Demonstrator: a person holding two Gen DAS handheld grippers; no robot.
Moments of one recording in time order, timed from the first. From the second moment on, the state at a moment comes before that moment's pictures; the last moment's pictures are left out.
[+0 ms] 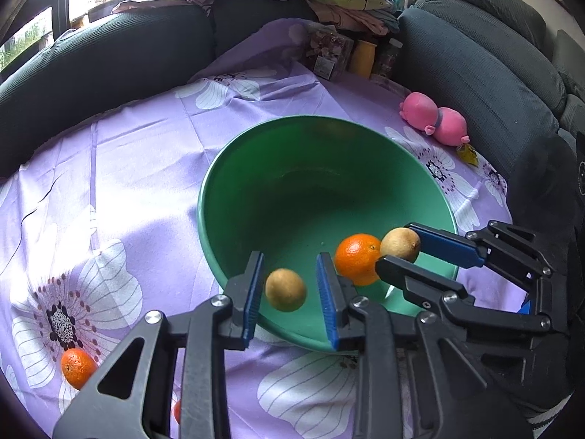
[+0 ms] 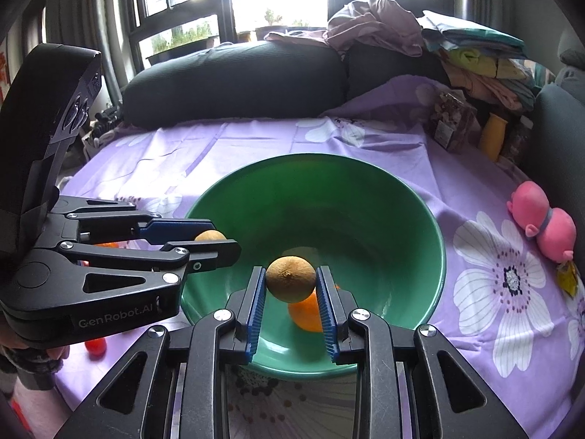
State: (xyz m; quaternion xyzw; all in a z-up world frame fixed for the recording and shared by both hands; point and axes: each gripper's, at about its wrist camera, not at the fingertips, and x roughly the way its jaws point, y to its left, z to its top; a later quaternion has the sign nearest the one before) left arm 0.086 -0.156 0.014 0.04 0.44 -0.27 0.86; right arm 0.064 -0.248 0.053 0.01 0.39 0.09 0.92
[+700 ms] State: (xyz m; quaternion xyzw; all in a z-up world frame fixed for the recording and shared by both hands) left arm 0.042 -0.085 0.036 0.01 0.42 -0.19 0.89; right arm 0.040 -0.225 0.072 -0.01 0.38 0.10 0.92
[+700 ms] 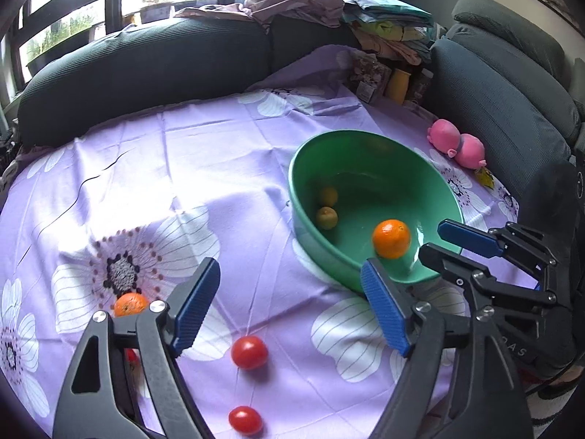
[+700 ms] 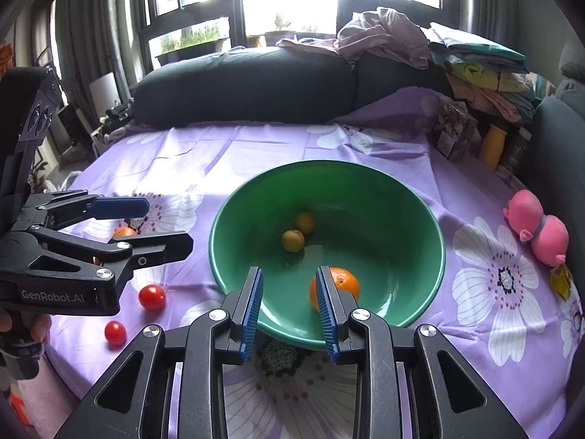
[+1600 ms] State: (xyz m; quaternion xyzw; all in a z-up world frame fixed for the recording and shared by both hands) left arm -0.023 0.021 0.017 -0.08 0.45 -0.10 0.88; right arm 0.008 -0.141 0.082 -0.08 0.37 0.19 0.90
